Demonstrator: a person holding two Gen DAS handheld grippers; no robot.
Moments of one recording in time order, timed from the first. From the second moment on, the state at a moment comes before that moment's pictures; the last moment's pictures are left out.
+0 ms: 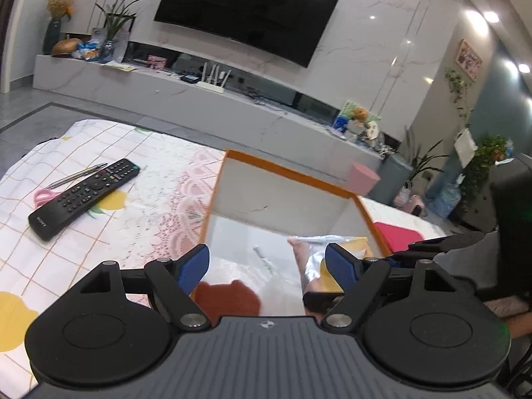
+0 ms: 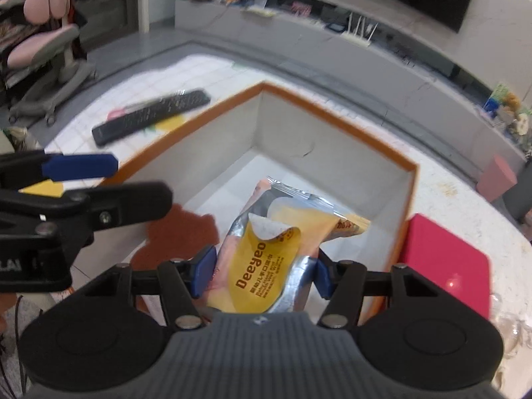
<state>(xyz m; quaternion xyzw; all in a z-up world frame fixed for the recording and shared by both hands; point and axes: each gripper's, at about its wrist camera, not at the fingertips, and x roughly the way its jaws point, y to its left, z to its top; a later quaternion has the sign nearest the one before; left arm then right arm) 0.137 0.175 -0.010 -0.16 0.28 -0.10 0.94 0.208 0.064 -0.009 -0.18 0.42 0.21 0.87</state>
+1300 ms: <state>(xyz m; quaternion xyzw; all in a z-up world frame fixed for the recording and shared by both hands) 0.129 0.151 0.027 -0.16 0.23 -0.04 0.96 0.172 0.033 0.036 -0.24 0.34 0.17 0.89</state>
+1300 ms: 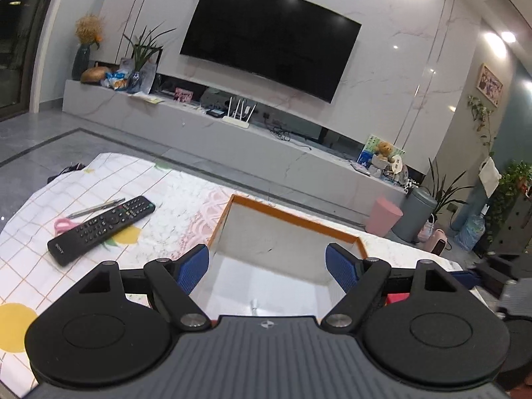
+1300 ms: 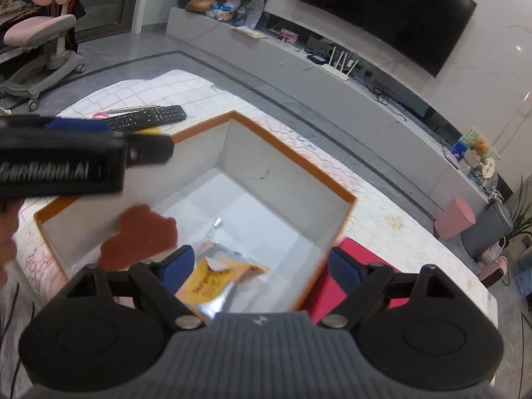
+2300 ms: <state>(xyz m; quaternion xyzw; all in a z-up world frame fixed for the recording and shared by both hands) 0.088 -0.040 0.016 0.07 0.19 -0.19 0.96 0.124 -0.193 0.053 -0.10 0.31 -0.05 0.95</state>
